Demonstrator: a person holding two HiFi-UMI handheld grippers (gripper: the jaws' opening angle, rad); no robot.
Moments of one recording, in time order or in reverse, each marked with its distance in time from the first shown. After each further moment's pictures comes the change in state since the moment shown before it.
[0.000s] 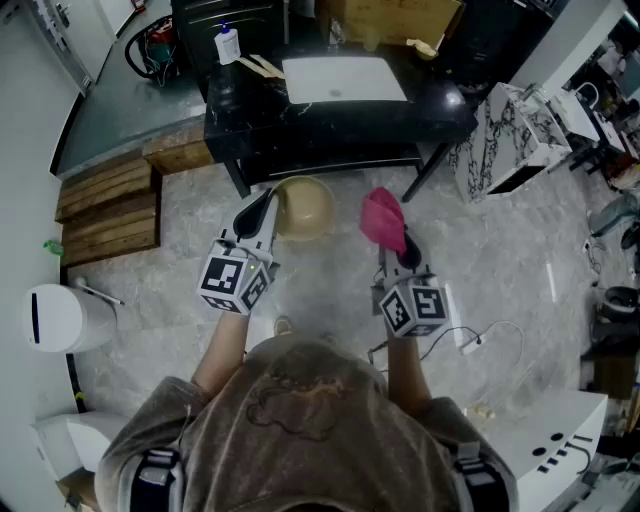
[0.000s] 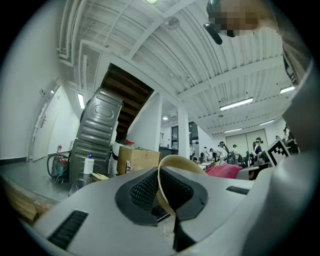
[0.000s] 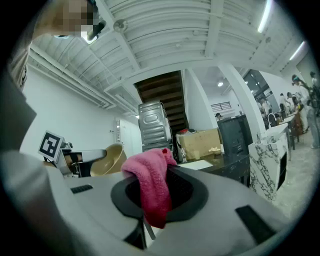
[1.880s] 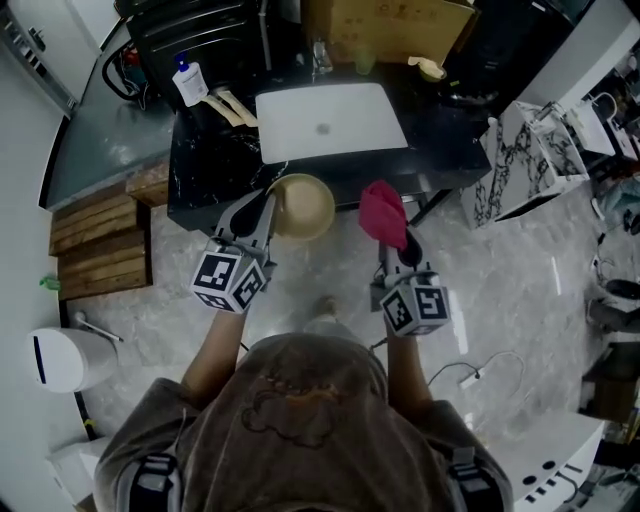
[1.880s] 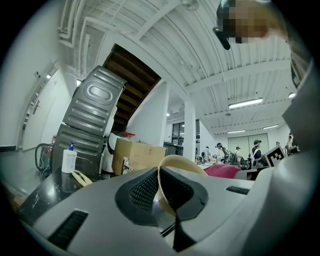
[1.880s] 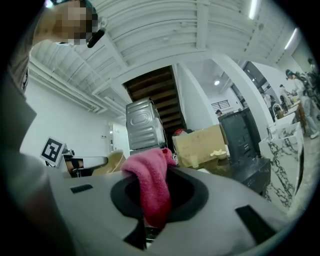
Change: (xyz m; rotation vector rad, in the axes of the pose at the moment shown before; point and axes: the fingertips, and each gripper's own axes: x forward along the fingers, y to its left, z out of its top) left arm 0.262 0.094 -0.030 -0.062 0.041 -0.014; right arm 0.236 -0.145 0.024 0.057 -0.045 0.011
